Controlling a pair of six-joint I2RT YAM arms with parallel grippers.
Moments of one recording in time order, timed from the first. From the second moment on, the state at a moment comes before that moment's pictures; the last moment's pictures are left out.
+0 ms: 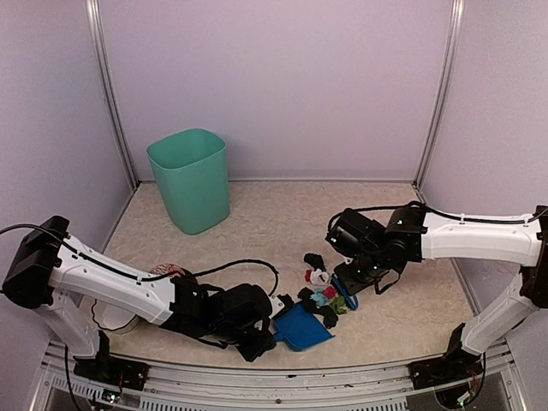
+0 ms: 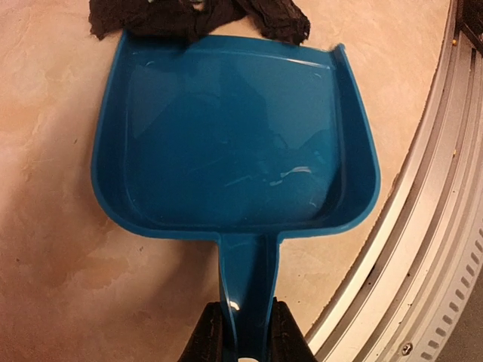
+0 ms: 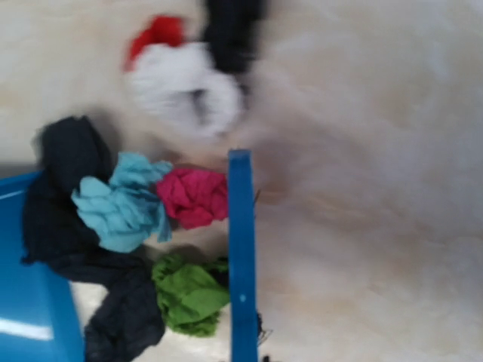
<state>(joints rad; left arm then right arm) -1.34 1.65 0.89 -0.22 -0.07 -0.40 1.01 1.46 1.10 -0.87 0.31 0.47</state>
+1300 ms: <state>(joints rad) -1.22 1.64 0.84 -0.16 -0.07 -0.42 0.95 1.45 1.24 -0.79 0.57 0.15</state>
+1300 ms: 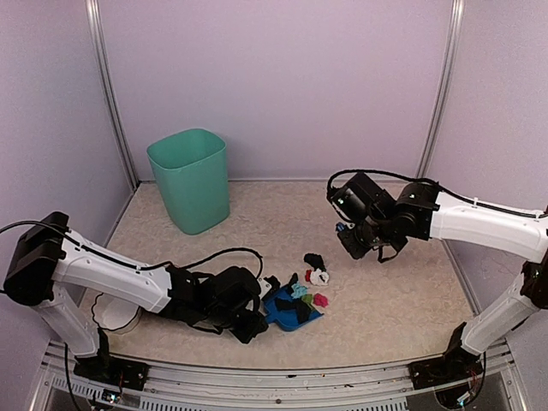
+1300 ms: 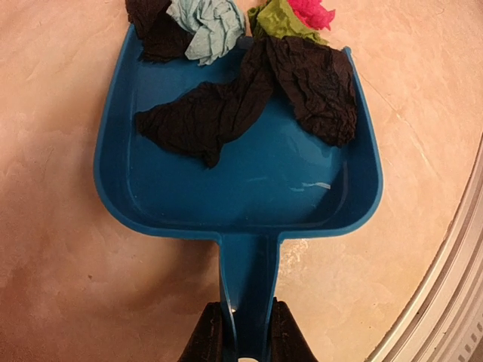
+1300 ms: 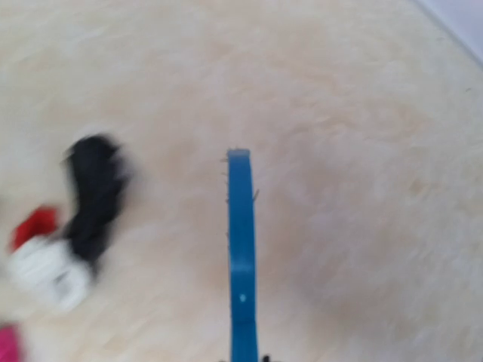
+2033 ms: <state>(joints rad) -1.16 1.68 0.88 -0.16 -0.07 -0.41 0.74 1.64 1.12 -0.44 0.26 -0.12</state>
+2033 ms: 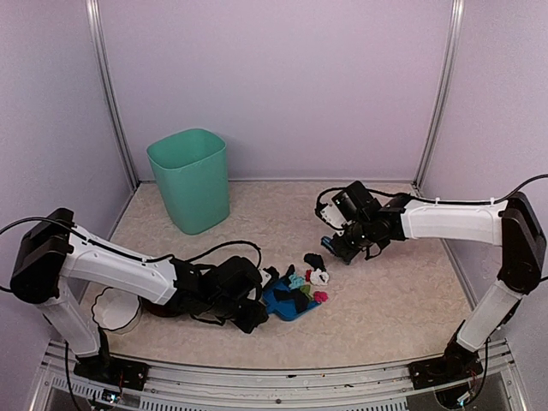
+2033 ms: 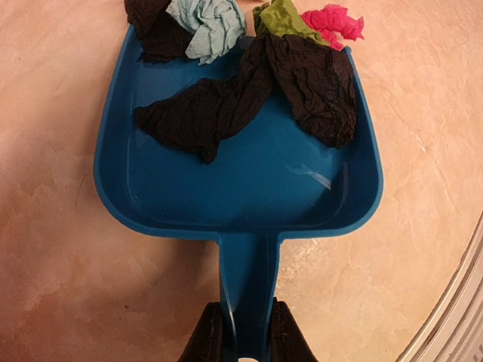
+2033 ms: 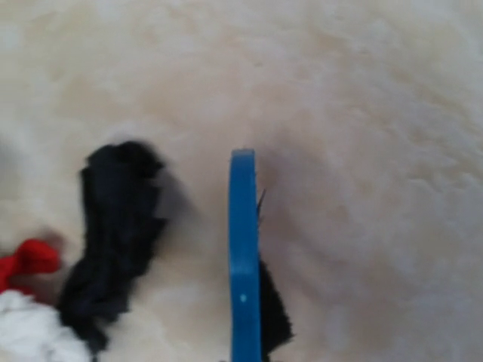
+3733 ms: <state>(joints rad) -1.14 1.70 0.83 -0.06 -0.06 -0.42 1.03 1.41 1.05 -0.70 0.35 0.47</state>
